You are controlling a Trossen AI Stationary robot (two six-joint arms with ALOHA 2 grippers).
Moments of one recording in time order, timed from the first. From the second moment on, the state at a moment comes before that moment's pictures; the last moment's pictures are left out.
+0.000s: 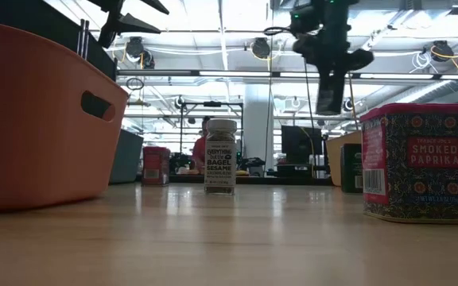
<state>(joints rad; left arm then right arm) 0.16 0.85 0.86 -0.24 -0.29 -0.75 -0.69 1.70 1.82 -1.57 -0.05 0.57</state>
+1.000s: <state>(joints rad) 0.16 0.85 0.86 -0.24 -0.32 -0.78 -1.15 1.69 1.64 -1.53 -0.05 0.40</state>
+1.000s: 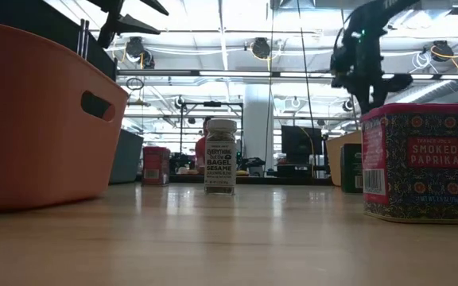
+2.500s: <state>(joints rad) 0.16 0.85 0.86 -0.24 -0.33 -0.80 -1.12 1.68 1.31 -1.16 0.02 0.47</state>
